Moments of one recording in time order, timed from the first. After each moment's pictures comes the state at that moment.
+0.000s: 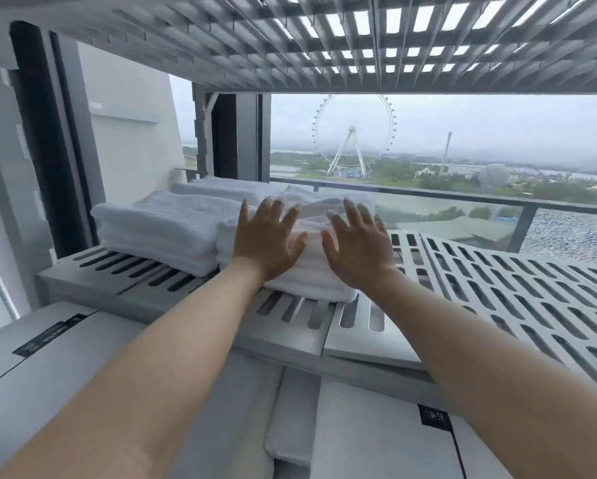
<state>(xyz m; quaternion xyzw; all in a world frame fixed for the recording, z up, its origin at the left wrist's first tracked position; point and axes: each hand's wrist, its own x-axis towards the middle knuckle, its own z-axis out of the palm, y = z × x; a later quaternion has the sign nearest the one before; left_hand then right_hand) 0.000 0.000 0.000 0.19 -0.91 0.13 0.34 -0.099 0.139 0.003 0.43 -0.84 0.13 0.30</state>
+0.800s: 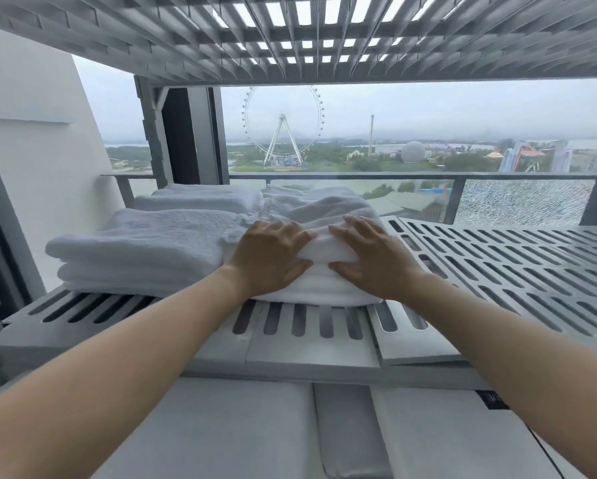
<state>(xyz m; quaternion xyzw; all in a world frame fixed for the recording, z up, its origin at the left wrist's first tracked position) 0.004 -0.061 0.006 -0.09 -0.93 0.16 0.30 -0.092 0.135 -0.004 0.43 -0.86 0.12 0.24</state>
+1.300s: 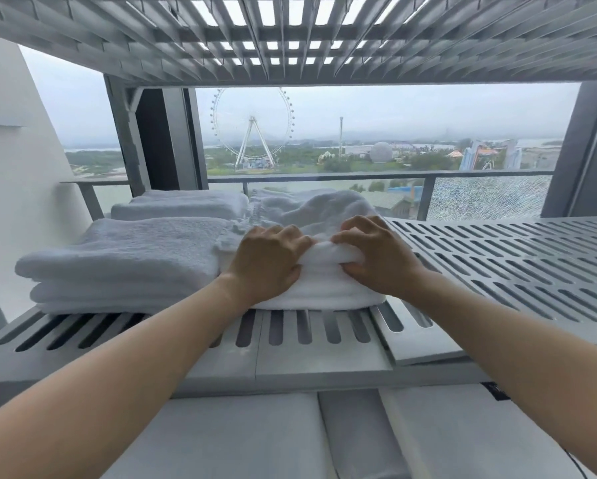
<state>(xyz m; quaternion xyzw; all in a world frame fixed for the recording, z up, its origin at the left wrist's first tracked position) 0.003 -0.063 0.009 -0.11 -0.94 0.16 0.29 -0.081 0.133 0.002 0.44 -0.83 0.20 0.29</state>
